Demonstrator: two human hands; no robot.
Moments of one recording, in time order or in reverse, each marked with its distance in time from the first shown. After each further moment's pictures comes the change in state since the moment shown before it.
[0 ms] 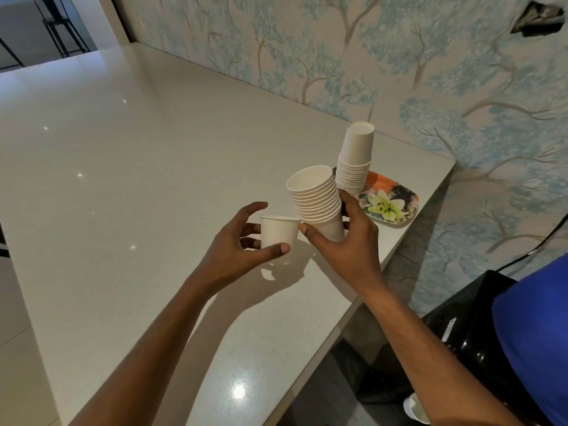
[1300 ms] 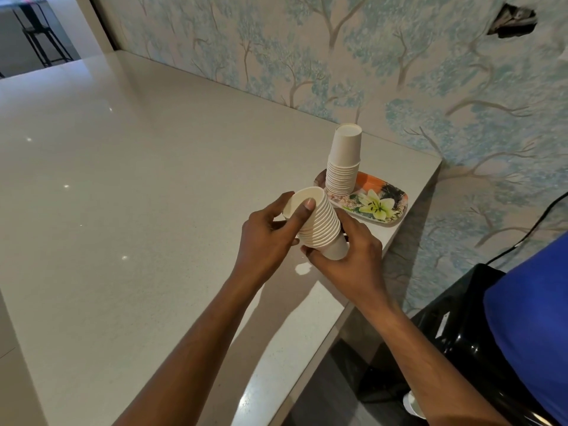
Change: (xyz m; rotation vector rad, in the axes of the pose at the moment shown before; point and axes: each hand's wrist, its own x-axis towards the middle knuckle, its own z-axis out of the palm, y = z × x) left_hand 0.013 0.060 0.053 -0.222 0.152 0.045; right_hand -0.023 0.007 -0.015 -0.237 -0.020 -0.027
